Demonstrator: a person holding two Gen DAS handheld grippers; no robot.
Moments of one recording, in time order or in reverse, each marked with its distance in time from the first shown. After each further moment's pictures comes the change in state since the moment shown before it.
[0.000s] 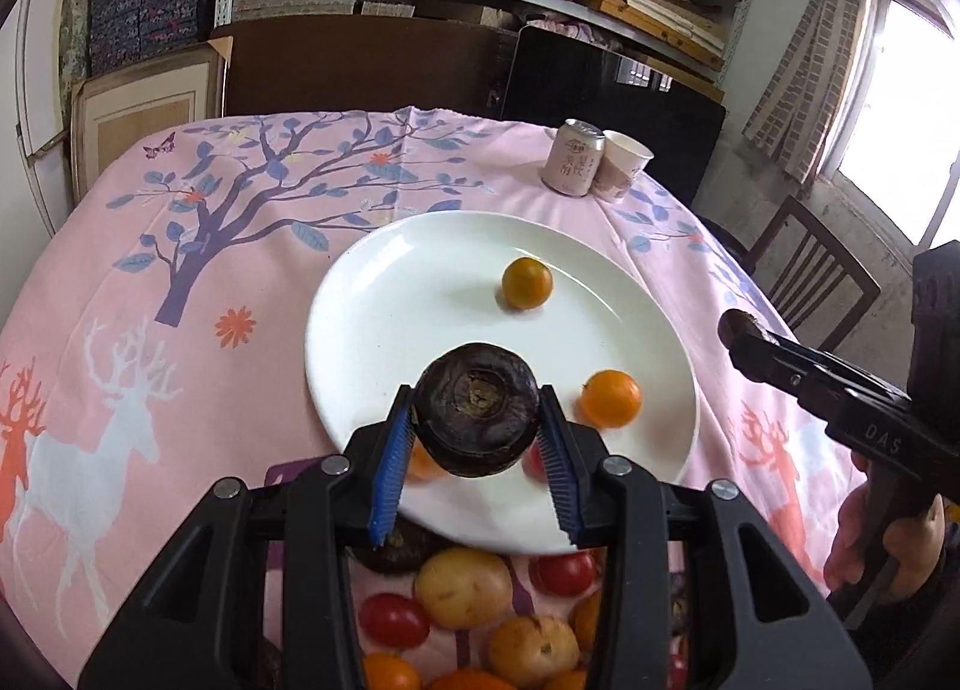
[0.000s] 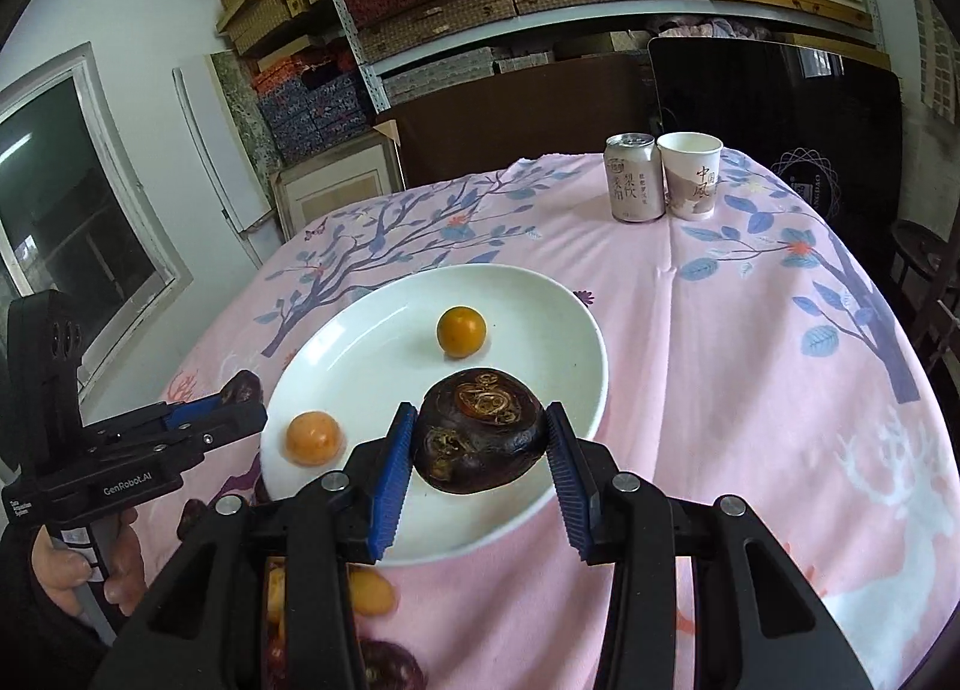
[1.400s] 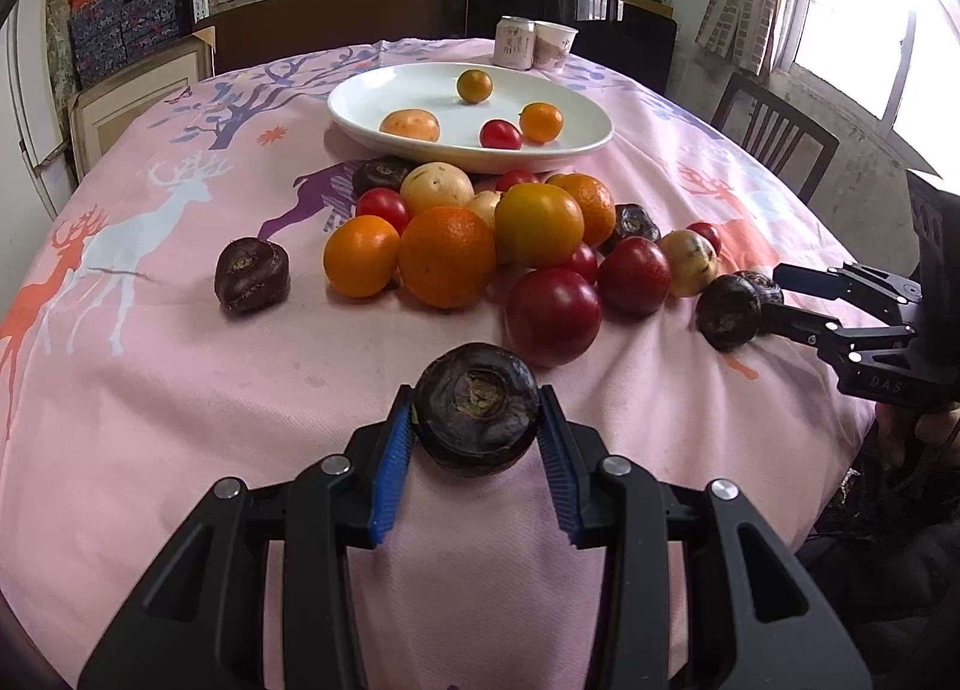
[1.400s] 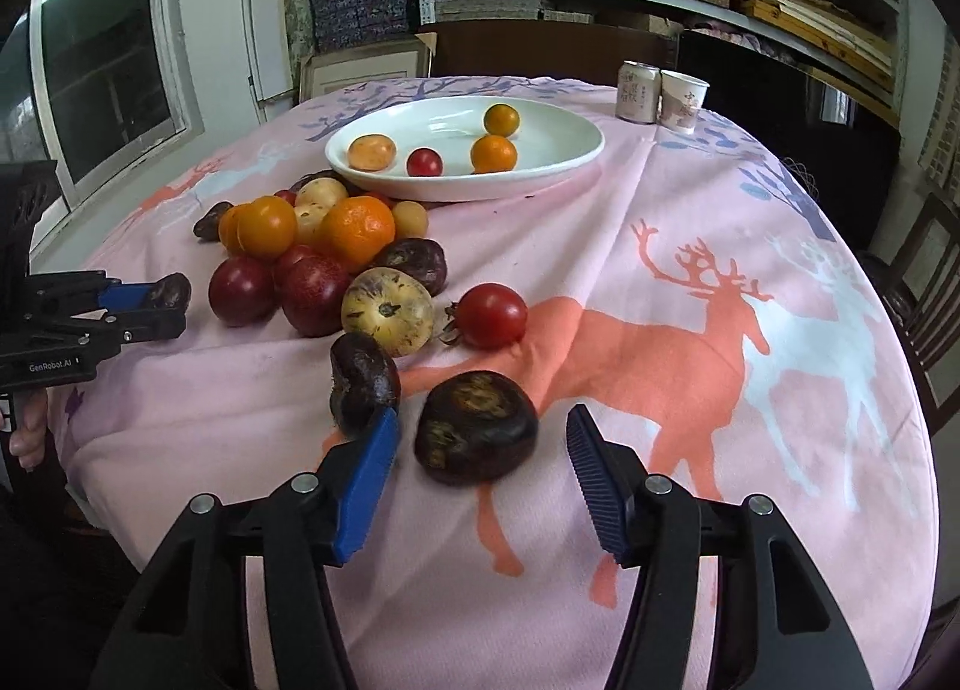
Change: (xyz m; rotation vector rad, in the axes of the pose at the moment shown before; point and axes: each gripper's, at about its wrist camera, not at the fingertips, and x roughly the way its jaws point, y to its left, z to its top) left arm -0.099 -0.013 -0.190 0.165 0.076 0.011; right arm -0.094 0.033 -0.180 -0.249 0.118 -0.105
